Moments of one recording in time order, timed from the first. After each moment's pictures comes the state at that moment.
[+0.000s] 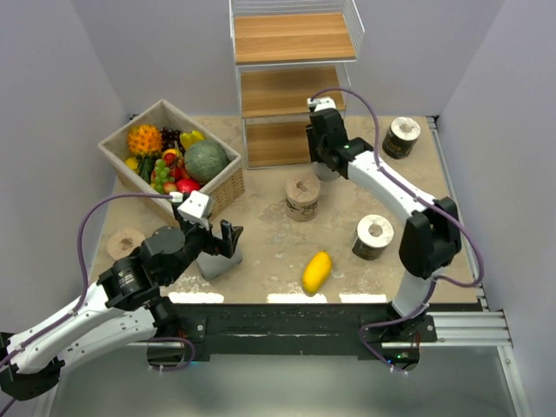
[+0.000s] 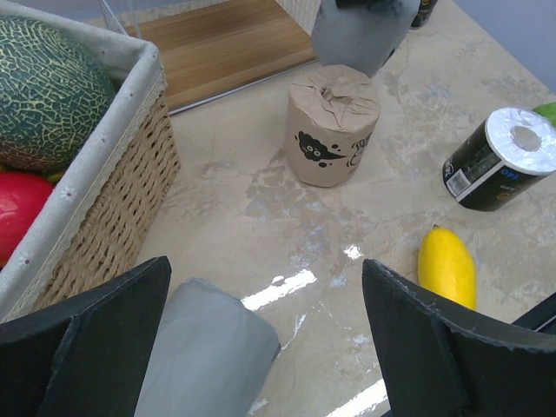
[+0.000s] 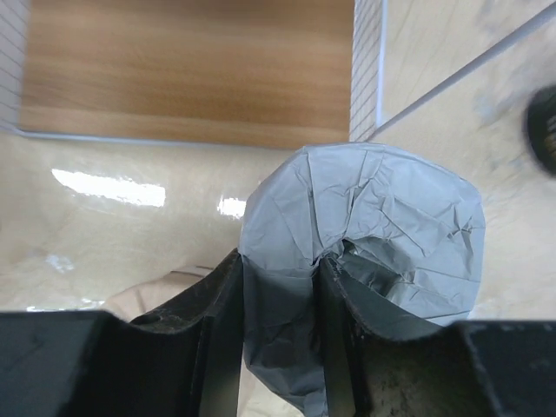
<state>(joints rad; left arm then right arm) -0.96 0.58 0.73 -0.41 -0.45 -0.25 0.51 1.82 1.59 -0.45 0.39 0.15</state>
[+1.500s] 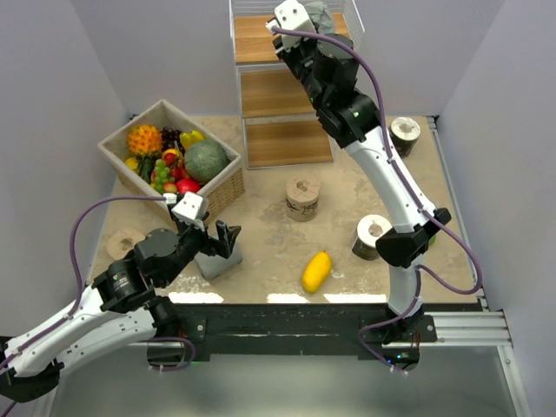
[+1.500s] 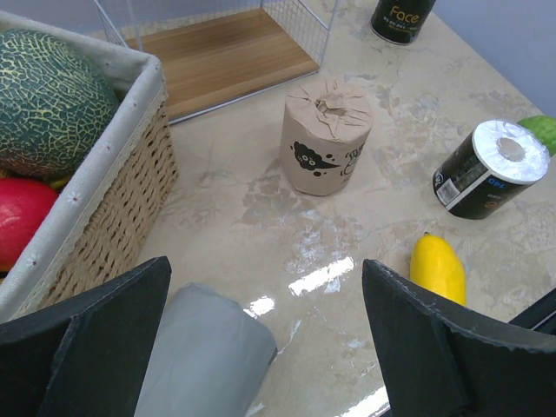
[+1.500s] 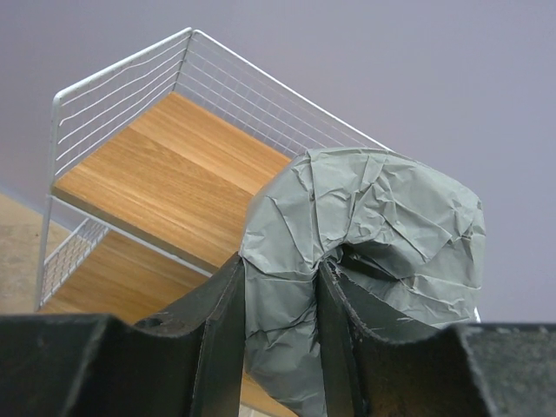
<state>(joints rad) -0.96 0.54 0.73 -0.41 -0.45 -0.25 0.66 1.97 2.49 -0.38 0.36 -0.53</state>
